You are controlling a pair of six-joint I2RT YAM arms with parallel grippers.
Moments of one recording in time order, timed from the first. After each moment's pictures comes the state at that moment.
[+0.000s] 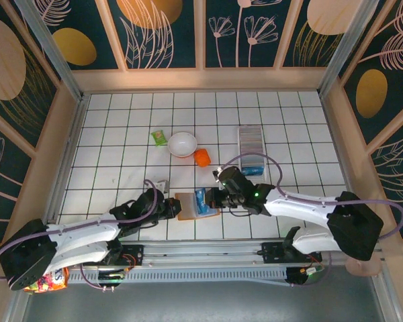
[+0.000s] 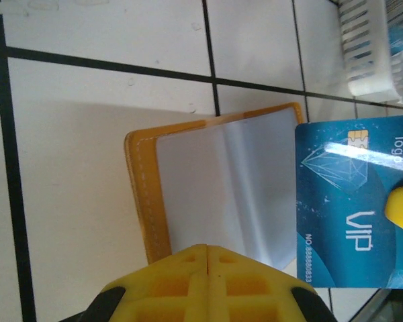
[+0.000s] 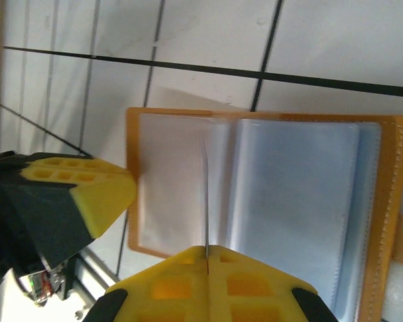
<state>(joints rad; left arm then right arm) -0.92 1.03 0.22 0.11 0.02 -1.00 0.97 1.29 0.58 -0.08 -0.21 0.86</state>
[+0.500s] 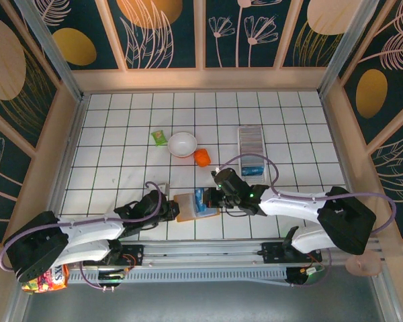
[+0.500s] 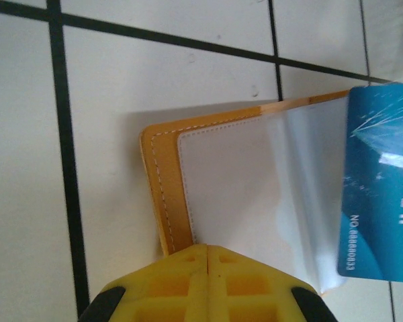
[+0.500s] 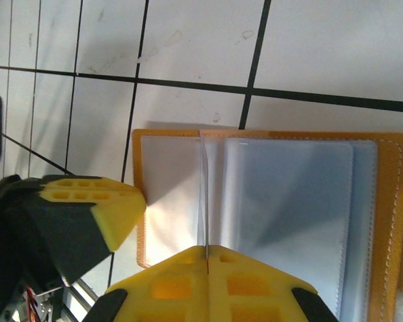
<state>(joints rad) -0.92 1.12 0.19 0.15 -0.01 -0.98 0.99 1.35 0.58 0.00 -0.15 0.91</state>
